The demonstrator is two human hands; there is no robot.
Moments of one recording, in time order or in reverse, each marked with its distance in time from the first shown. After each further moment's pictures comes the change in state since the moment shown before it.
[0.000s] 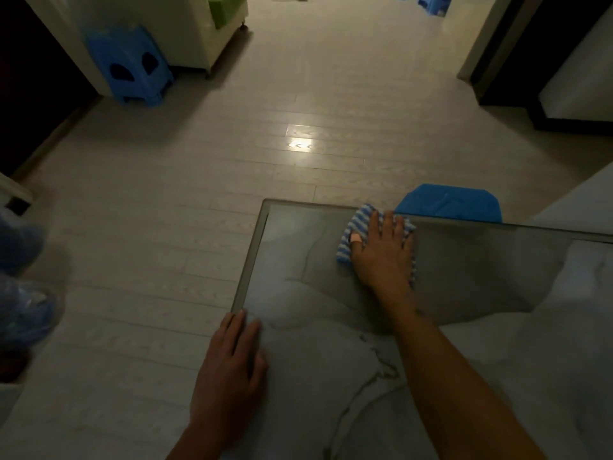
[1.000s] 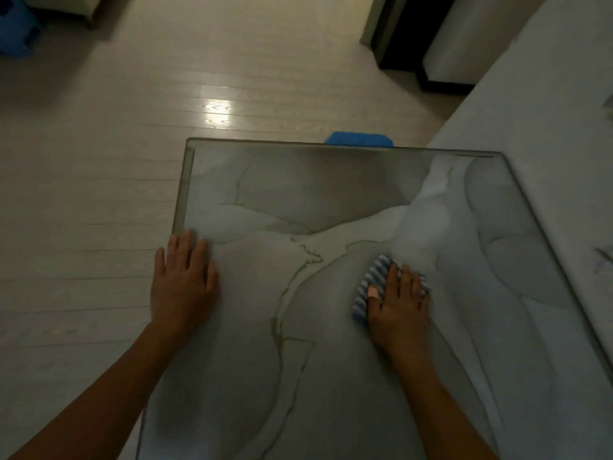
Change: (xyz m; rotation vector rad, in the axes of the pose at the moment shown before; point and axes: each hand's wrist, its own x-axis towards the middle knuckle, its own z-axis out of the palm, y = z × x) left_hand -0.010 0.009 -0.010 0.168 -0.073 0.088; right_hand -0.298 0.137 -0.002 -0.075 0.014 0.376
